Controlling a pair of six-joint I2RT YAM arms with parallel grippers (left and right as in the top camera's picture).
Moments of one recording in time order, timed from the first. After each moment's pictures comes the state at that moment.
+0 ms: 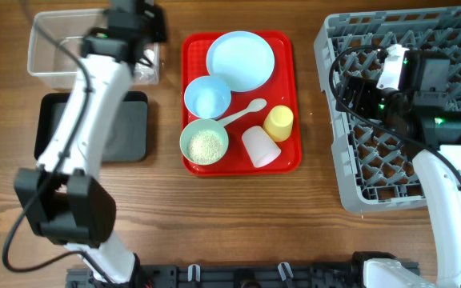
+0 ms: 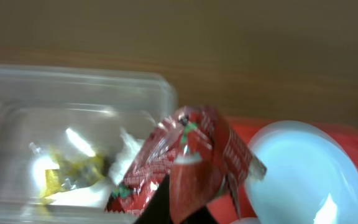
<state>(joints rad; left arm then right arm) -0.16 1.85 1.73 -0.60 -0.16 -0.20 -0.03 1.31 1.18 -0.74 -0.16 0.15</state>
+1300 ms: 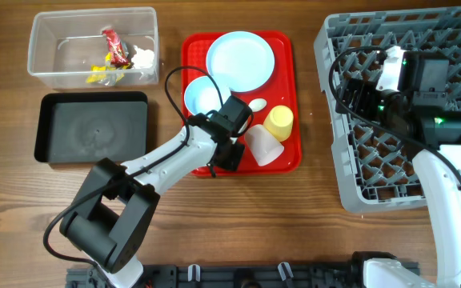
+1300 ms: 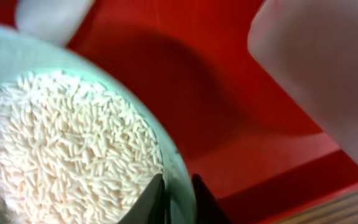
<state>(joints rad) -0.65 1.82 1.12 -0.67 0.01 -0.25 -0.03 1.31 1.18 -0.76 -0.16 0.15</state>
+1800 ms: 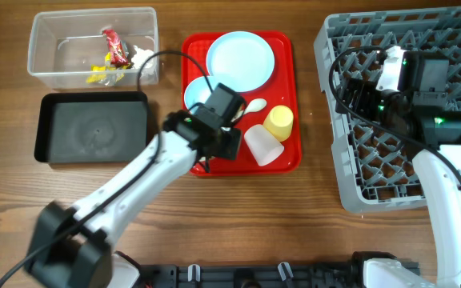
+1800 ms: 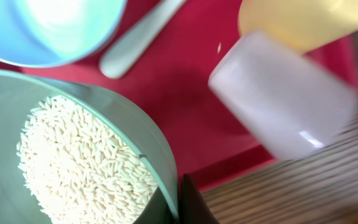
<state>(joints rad) -0.62 1.58 1.17 -0.77 0.00 -0.33 -0.03 1.31 1.18 -0.76 -0.16 0.15</state>
